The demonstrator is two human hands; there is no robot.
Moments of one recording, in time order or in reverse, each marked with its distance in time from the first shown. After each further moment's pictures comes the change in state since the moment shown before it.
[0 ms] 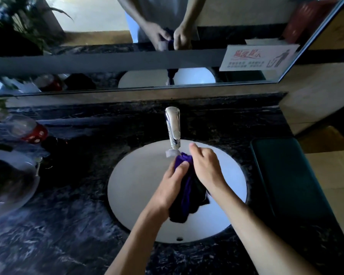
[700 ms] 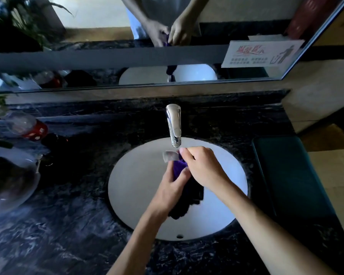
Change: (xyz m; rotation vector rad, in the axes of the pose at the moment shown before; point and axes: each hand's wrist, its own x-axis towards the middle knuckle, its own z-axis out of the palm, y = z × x) left_hand -0.005 -0.009 0.001 -0.026 0.008 0.052; right_hand 0.000 0.001 -0.002 -0.277 -0.108 -0.347
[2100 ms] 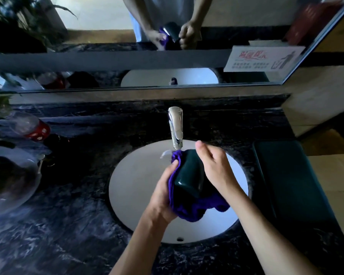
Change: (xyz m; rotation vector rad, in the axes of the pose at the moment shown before) left_hand 0.007 -0.003 -0.002 -0.598 -0.151 -0.184; right_hand -0.010 0.005 -0.014 0.436 0.101 0.012
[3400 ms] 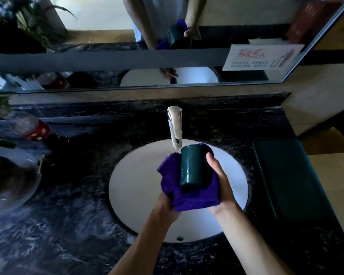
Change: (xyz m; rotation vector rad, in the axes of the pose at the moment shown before) left_hand 0.029 -0.036 -0.041 0.000 0.322 -0.003; right_hand -0.033 0.018 0.009 1.216 -0.158 0.601
